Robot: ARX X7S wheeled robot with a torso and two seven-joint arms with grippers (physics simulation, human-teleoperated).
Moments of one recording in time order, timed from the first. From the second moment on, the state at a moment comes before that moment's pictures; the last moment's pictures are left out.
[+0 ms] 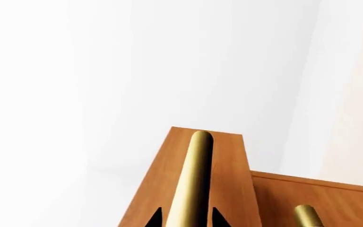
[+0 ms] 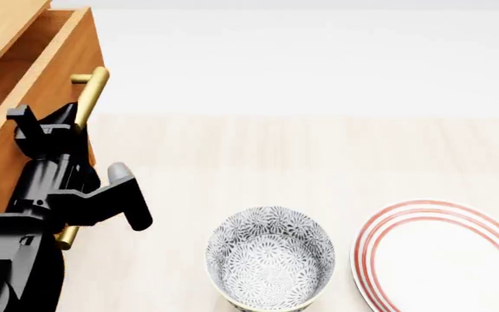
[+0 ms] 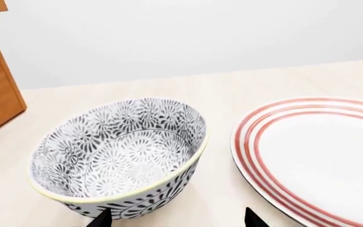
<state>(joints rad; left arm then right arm) -0.91 -0.31 0.87 -0.46 0.74 -0.54 -0.12 0.04 0.27 -0.34 0.04 0.40 0.00 0.26</state>
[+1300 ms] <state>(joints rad) -0.87 -0.13 0.93 0.06 0.70 -0.66 0.05 0.05 0.28 -0.35 0.05 0.45 0.02 0.27</state>
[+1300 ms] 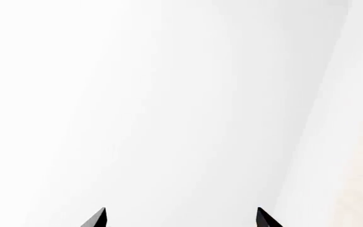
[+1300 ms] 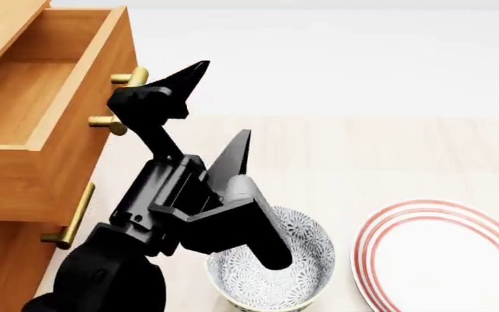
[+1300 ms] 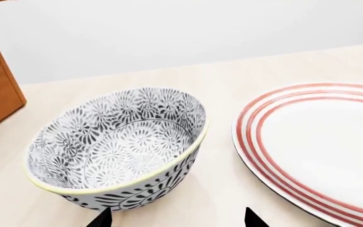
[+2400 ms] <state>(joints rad) -1.12 -0.03 0.43 0.24 0.05 -1.22 -0.09 0.06 0.29 -0.37 0.06 0.46 0.02 0.29</state>
